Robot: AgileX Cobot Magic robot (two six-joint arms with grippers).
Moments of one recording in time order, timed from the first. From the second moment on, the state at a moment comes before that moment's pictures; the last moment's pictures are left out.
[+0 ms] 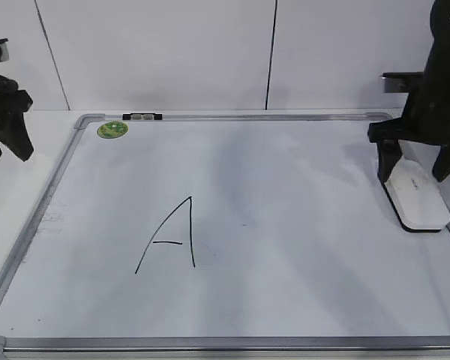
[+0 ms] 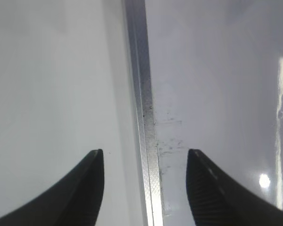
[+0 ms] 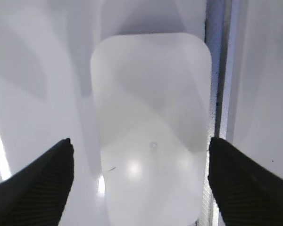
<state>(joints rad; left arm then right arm) -0.01 1.92 -1.54 -0.25 1.17 0.14 0.06 2.04 -1.64 -0.06 1.22 0.11</state>
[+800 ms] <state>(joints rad) -0.01 1.51 -1.55 -0.24 1.24 0.09 0.06 1.55 -1.65 -0.04 1.24 0.12</state>
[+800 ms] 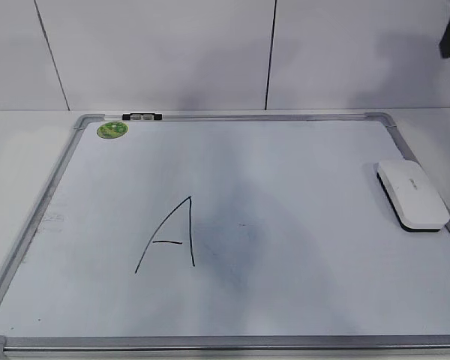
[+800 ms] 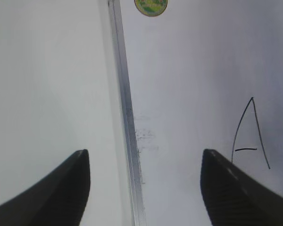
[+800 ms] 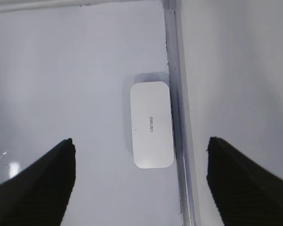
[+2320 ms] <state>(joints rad) -0.17 0.71 -1.55 -0.22 1.28 -0.02 0.14 0.64 -1.18 0.11 1.27 0.16</state>
